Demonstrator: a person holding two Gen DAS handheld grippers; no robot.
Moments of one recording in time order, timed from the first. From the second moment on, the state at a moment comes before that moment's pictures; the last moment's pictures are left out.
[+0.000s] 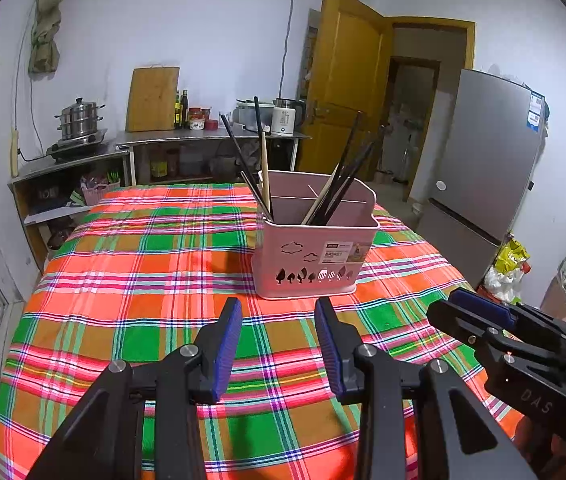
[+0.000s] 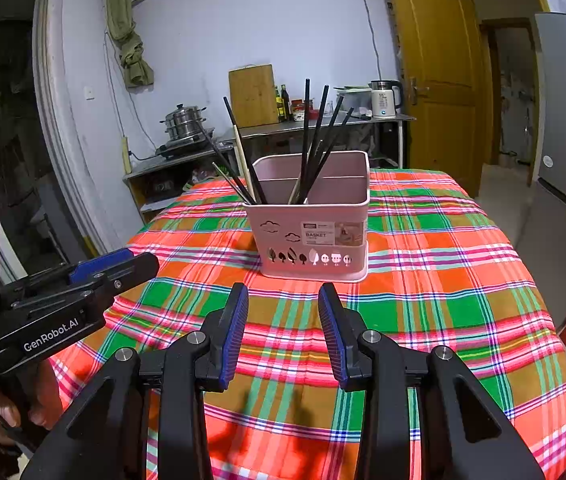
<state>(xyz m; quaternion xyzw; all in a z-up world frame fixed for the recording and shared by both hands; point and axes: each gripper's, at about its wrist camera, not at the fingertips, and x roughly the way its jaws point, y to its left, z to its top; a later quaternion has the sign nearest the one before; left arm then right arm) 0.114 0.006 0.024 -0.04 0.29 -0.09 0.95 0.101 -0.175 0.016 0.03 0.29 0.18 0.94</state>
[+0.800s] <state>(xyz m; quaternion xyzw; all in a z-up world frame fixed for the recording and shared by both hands) 0.108 0.006 0.014 -0.03 0.27 -0.07 0.96 0.101 -0.178 0.009 0.03 0.29 0.17 0.94</state>
